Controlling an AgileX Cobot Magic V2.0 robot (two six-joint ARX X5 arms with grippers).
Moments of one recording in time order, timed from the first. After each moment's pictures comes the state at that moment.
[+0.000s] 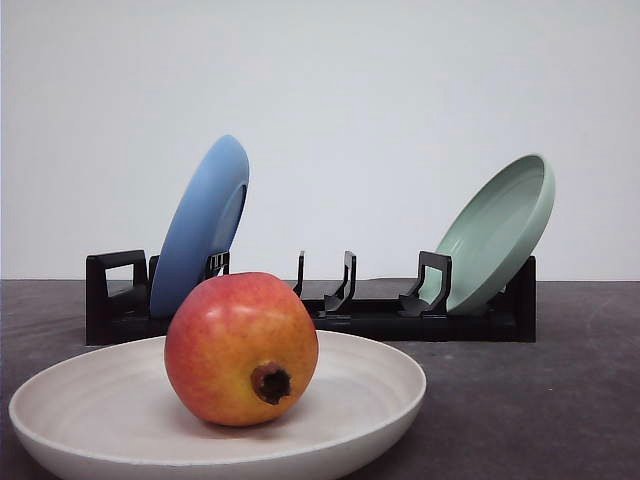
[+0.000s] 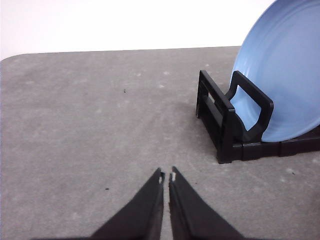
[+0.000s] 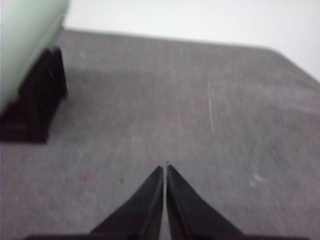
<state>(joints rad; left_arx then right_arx) -0.05 0.00 0.02 -0.19 0.03 0.03 0.03 0.08 0.01 -0.15 0.13 -0.03</state>
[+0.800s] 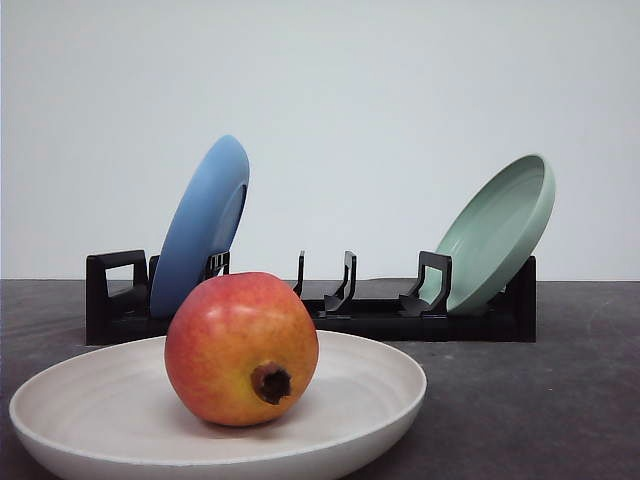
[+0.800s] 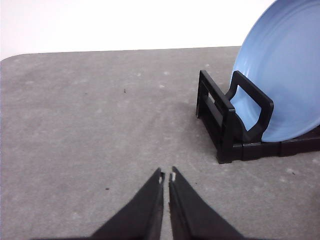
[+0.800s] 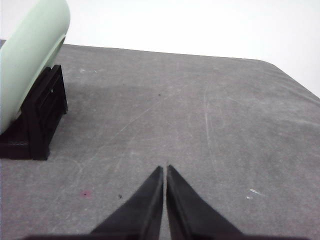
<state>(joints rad) -0.05 0.00 0.02 -0.19 0.03 0.03 0.02 0.00 0.02 -0.16 0.11 -0.03</state>
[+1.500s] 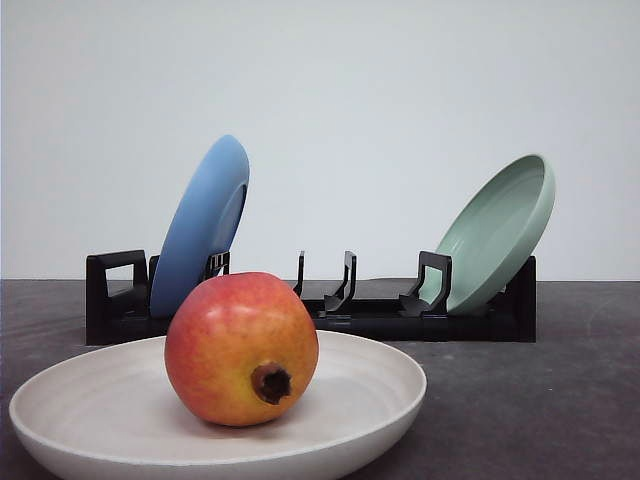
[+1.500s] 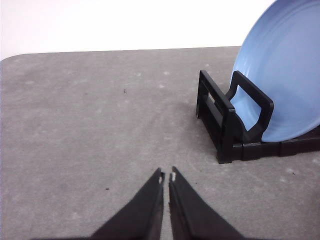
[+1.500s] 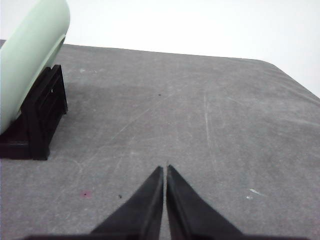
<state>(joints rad) -0.05 0.00 0.02 -0.19 0.03 0.03 0.02 0.00 0.02 -0.16 0.11 -0.03</state>
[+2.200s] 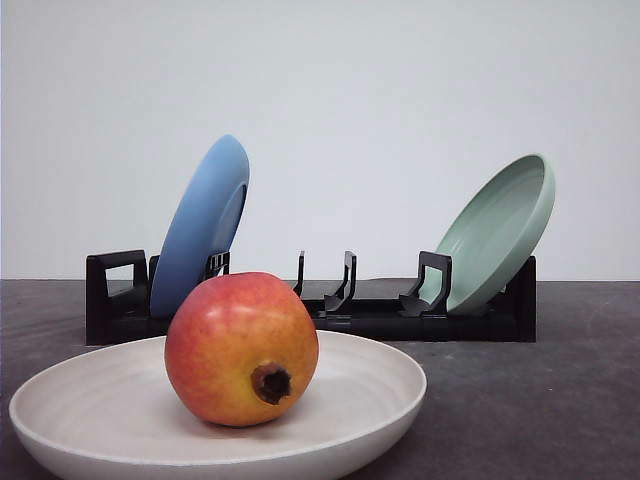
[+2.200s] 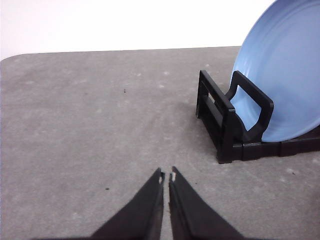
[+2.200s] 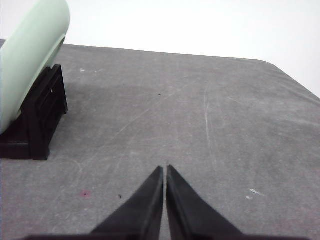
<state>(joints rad) -0.05 0.00 0.02 -0.19 0.03 0.03 0.02 0.00 0.02 -0.16 0.11 -0.03</state>
